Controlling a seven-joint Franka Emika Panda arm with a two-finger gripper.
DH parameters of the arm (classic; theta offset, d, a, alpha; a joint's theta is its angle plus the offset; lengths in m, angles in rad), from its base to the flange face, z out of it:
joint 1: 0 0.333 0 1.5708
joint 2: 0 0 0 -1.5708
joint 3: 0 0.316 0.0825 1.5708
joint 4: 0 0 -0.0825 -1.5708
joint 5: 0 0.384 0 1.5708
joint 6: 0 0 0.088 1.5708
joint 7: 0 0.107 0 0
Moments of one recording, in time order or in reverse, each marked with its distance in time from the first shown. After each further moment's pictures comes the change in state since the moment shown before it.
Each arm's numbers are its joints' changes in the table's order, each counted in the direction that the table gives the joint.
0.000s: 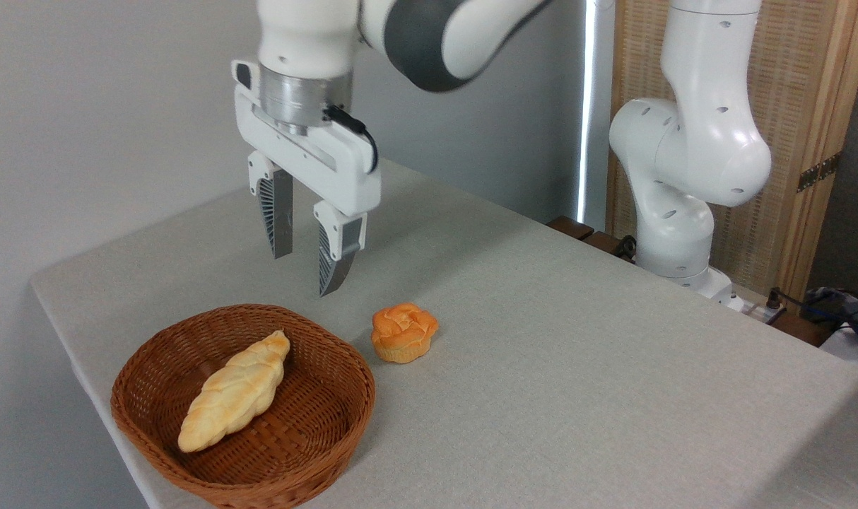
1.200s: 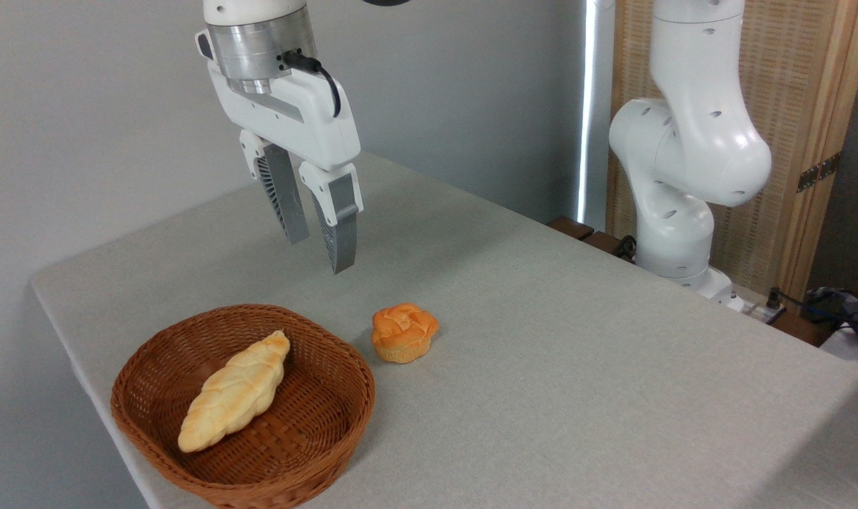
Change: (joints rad) arm 0.005 -0.129 0.001 0.312 0.146 -0.351 0.007
